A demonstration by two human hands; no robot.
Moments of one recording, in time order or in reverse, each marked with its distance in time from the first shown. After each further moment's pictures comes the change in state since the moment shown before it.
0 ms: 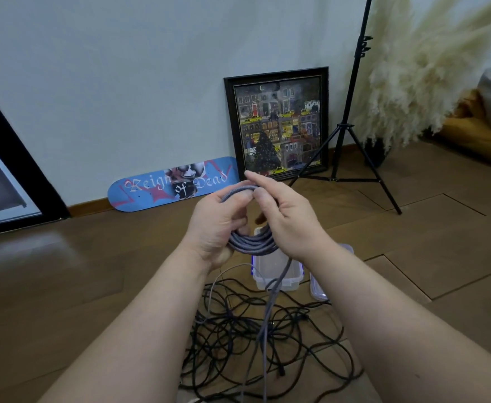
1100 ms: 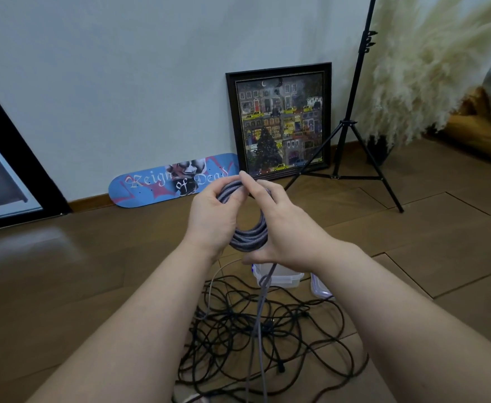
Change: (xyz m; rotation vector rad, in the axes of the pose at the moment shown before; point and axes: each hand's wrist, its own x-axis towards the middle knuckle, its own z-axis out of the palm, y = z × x) left_hand 0.014 -0.011 -0.013 0.382 0.212 0.239; right_hand -0.005 0.002 -0.007 -0.530 -0.374 -0.063
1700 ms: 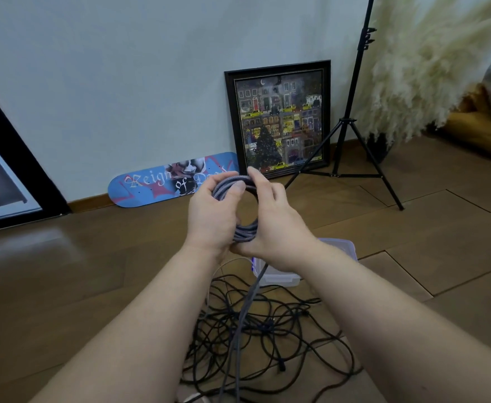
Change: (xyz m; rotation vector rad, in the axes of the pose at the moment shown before) left_hand -0.002 0.003 0.006 -0.083 0.110 -0.043; right_hand 0.005 -0.015 0.009 0.148 0.092 0.165
